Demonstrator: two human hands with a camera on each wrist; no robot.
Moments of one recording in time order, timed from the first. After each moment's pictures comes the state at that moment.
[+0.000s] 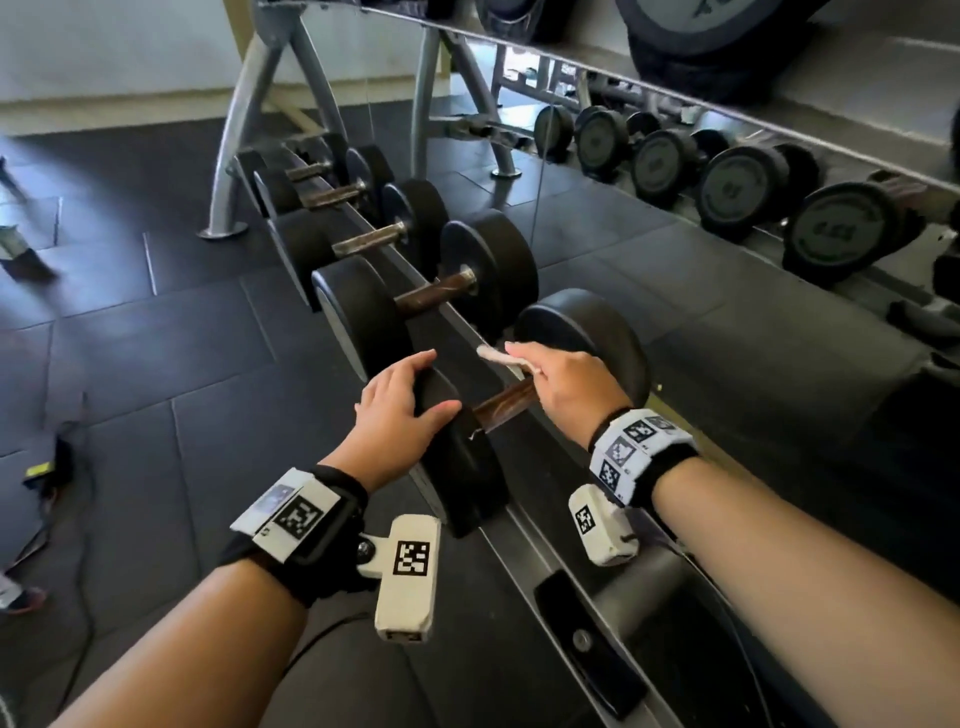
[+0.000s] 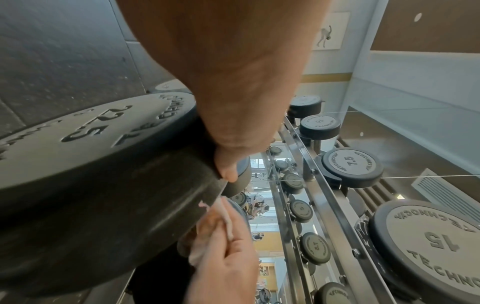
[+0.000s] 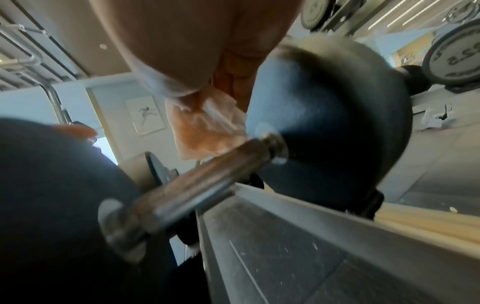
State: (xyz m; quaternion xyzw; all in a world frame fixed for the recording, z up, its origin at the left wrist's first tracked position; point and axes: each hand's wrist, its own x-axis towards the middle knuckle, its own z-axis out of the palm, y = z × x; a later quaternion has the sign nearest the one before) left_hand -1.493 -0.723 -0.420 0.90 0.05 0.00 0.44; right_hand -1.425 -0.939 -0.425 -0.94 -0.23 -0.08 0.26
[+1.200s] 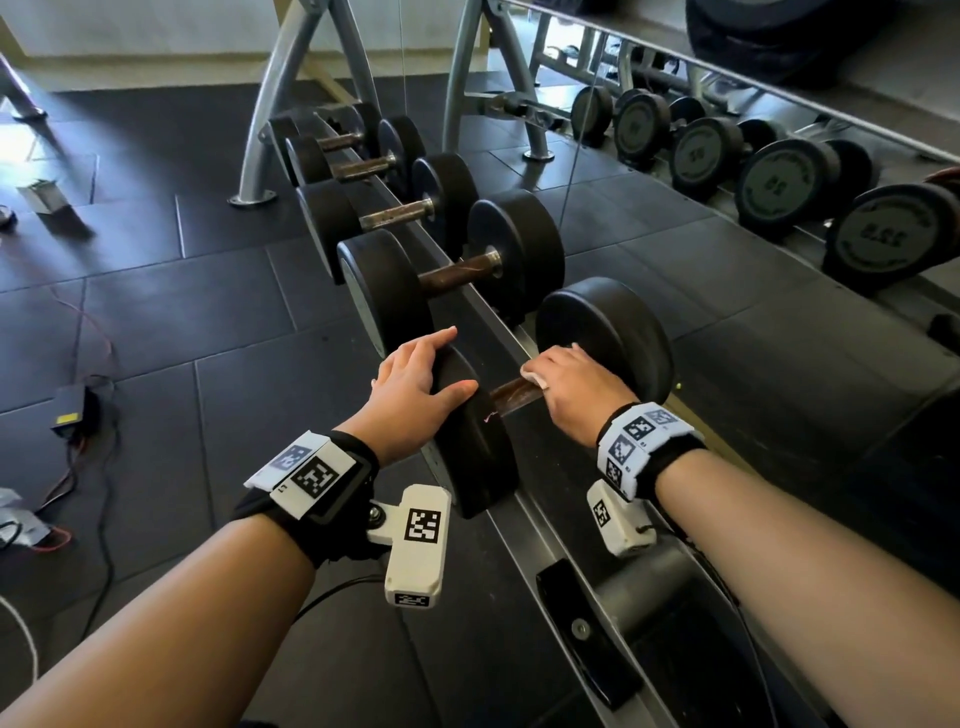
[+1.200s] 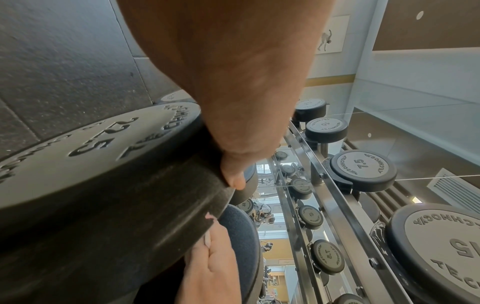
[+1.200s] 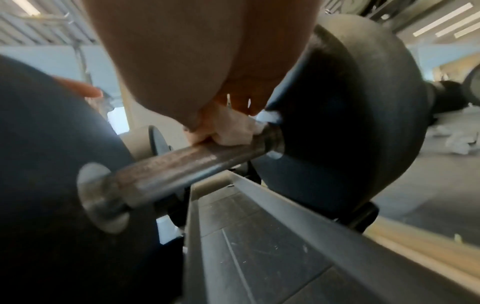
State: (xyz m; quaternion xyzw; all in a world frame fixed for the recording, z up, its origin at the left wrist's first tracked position) left_hand -1.497 -0.723 -0.412 0.89 0.04 -0.04 0.44; right_hand -1.407 -0.939 -0.449 -0.95 -0.29 -0.01 0.08
